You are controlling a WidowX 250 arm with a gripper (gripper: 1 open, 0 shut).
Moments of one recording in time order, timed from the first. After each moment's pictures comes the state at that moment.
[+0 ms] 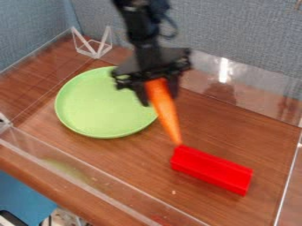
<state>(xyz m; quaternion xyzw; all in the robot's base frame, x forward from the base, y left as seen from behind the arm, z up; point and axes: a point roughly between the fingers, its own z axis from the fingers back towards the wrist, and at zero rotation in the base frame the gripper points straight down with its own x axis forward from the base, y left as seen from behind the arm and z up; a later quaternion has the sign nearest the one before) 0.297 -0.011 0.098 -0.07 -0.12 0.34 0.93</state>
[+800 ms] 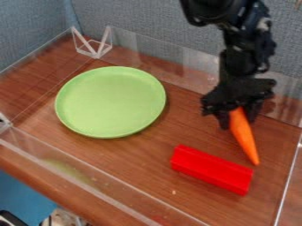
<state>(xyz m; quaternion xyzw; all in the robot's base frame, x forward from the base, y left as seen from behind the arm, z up) 0.351 -0.108 0.051 -0.07 -0.12 0.35 0.93</state>
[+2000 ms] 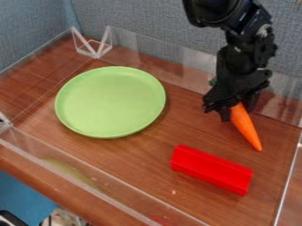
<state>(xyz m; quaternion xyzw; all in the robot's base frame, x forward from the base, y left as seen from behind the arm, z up) 0.371 -0.088 0.053 -0.07 -0.17 0.43 0.89</state>
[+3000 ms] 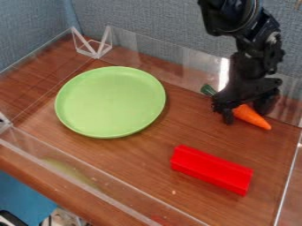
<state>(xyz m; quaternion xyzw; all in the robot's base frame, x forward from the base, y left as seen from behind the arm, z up) 0.393 -0.095 0.032 -0.06 -0.16 0.35 0.92</state>
